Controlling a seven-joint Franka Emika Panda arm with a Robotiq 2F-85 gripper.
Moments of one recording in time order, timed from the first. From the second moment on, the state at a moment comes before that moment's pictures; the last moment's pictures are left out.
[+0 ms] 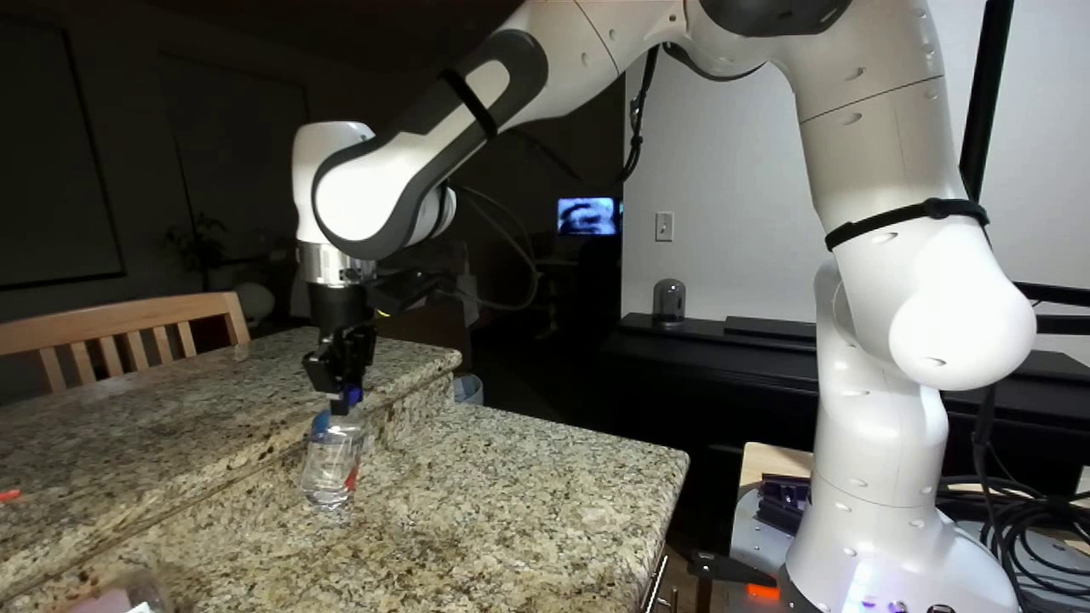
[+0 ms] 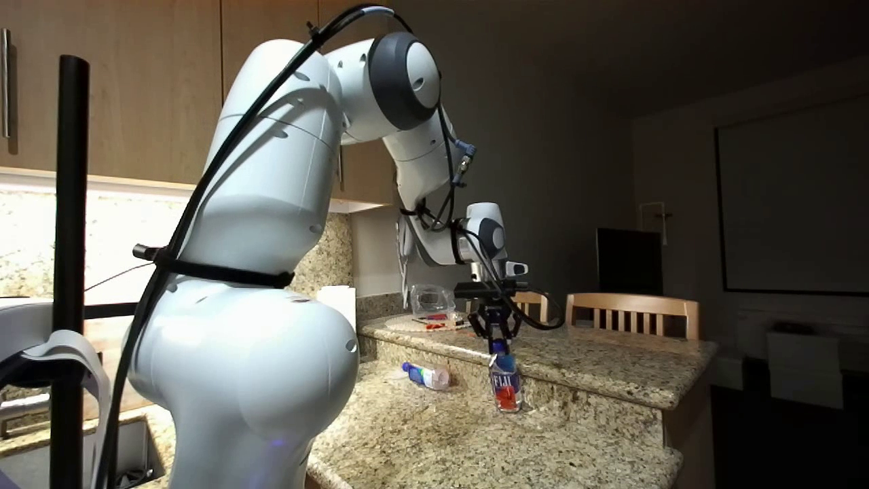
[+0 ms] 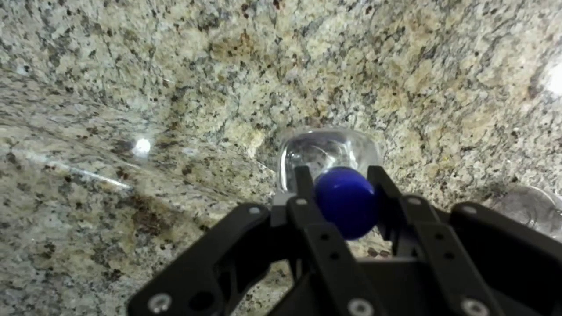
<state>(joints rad) 0.18 0.26 0.09 -1.97 -0.09 2.35 -0.01</state>
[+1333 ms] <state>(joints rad) 0.19 0.31 0.07 -1.81 -0.15 2.36 0.09</state>
